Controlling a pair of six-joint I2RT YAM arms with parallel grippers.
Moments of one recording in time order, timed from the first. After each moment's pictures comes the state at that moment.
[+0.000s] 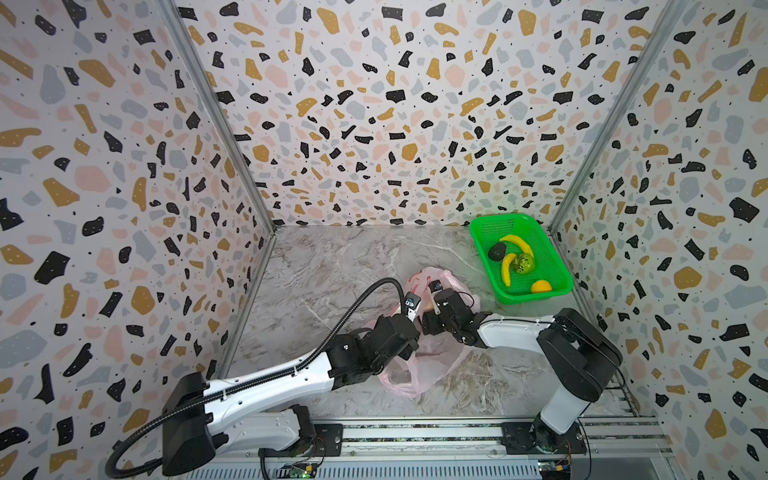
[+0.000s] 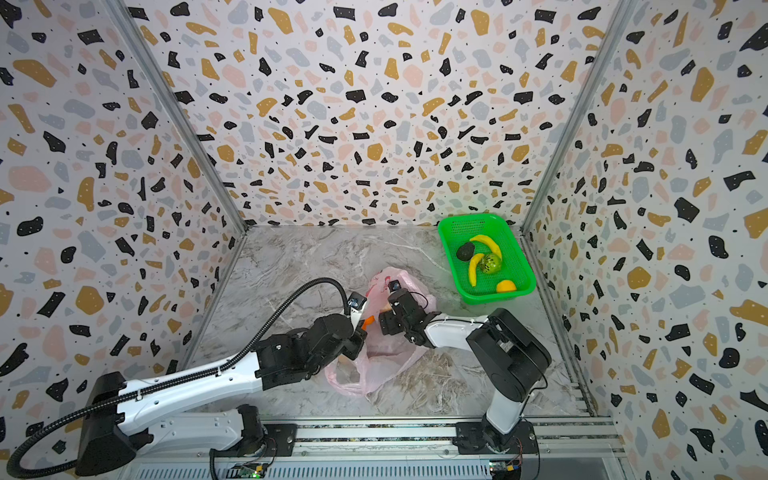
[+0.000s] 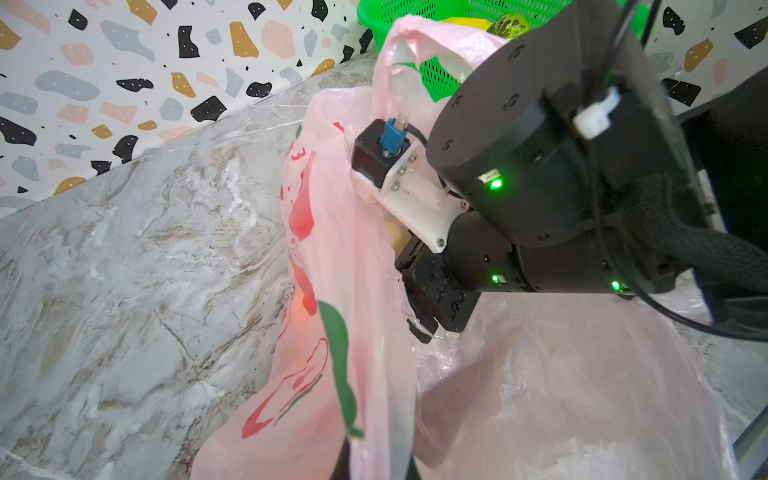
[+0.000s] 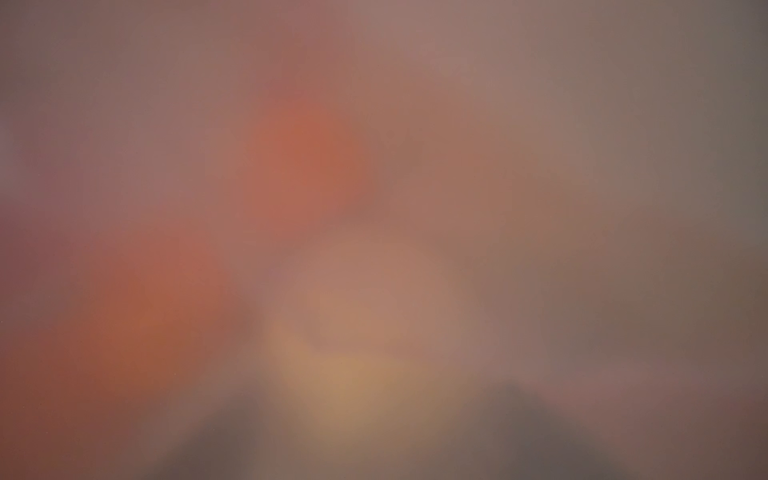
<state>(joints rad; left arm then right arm) -1.10 1.15 0.87 -0.39 -0.45 -0.27 0.75 1.73 0.84 0.10 0.13 0.28</state>
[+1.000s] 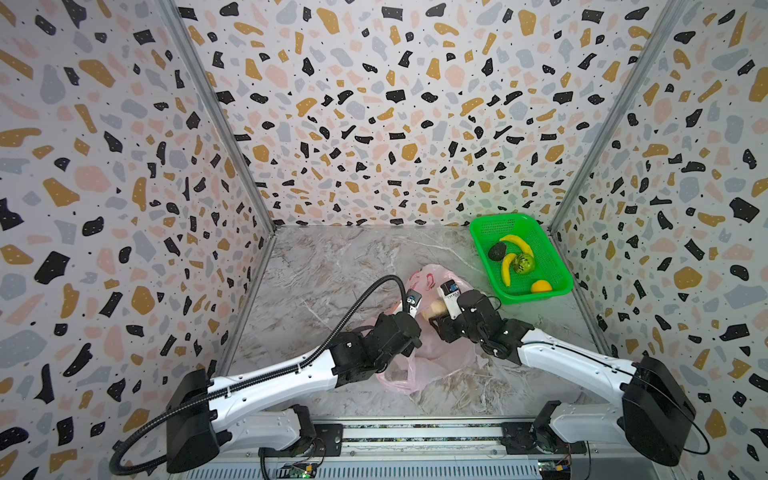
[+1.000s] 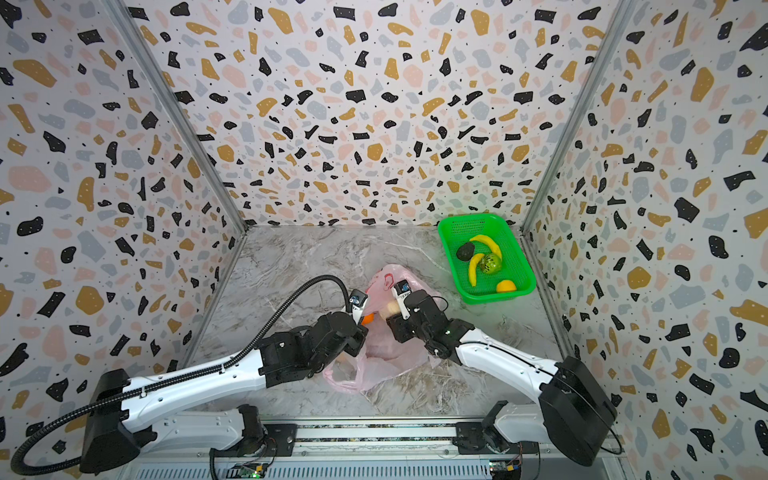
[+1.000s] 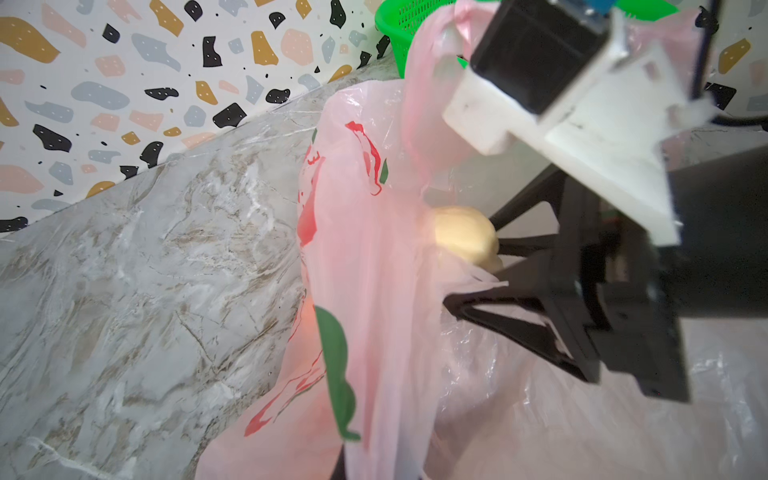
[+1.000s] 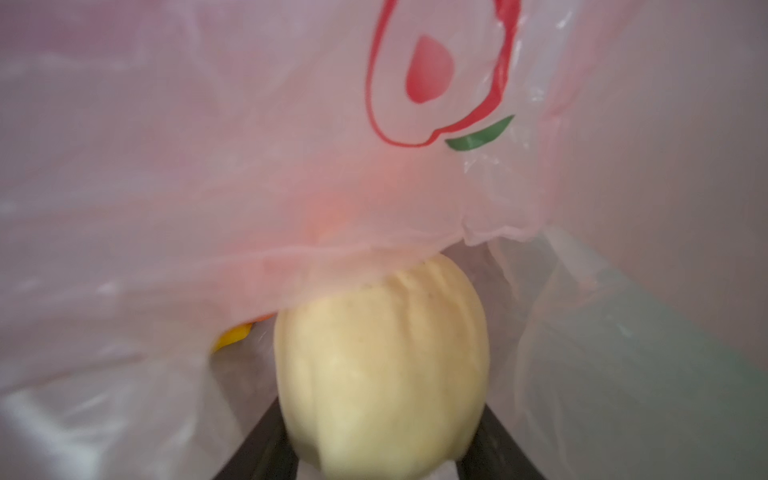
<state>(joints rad) -1.10 1.18 0.90 -0.41 -0.51 -0.27 0.81 1.24 0.75 -0.18 -0.01 0.25</state>
